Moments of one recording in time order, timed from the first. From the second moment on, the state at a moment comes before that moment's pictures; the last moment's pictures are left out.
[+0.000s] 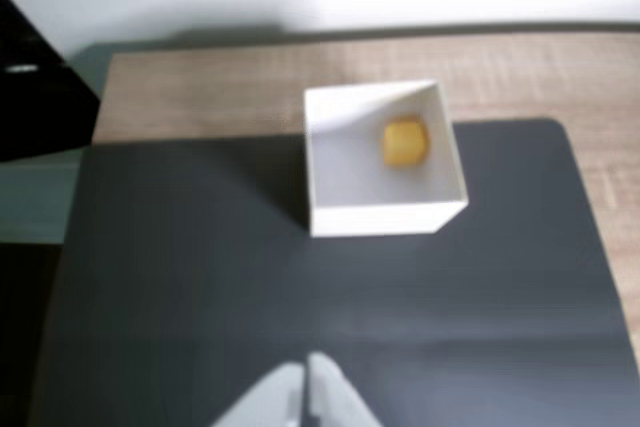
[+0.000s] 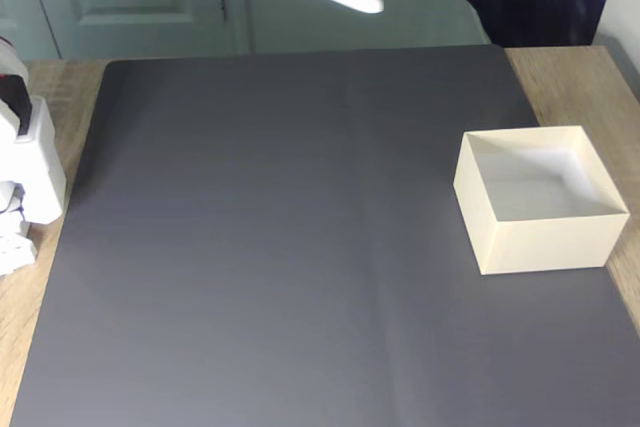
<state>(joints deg) 14.3 113.1 98.1 47.0 179.0</state>
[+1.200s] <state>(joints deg) 18.1 187.1 170.9 46.8 174.6</state>
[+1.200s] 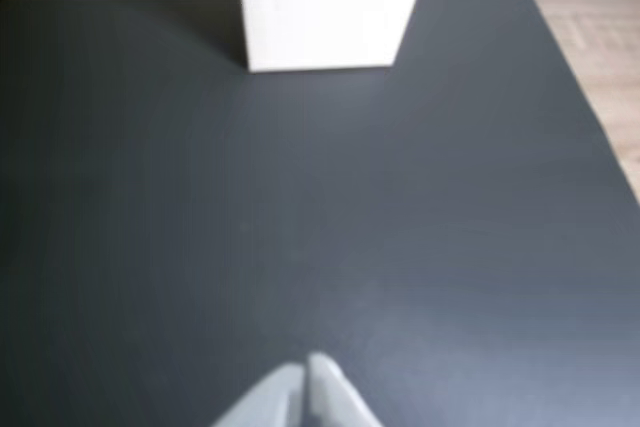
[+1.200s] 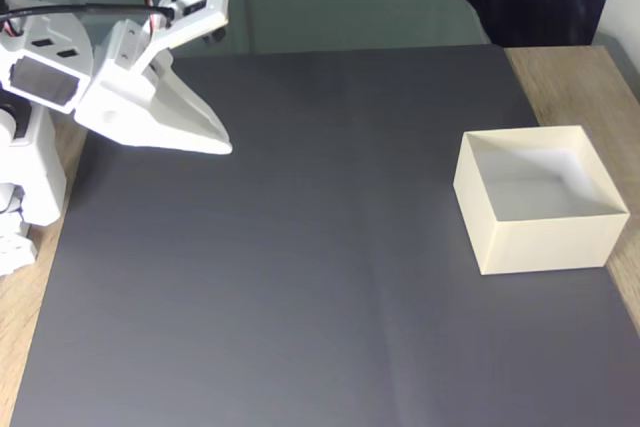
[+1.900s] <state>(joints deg) 19.1 187.3 182.5 47.1 176.7</state>
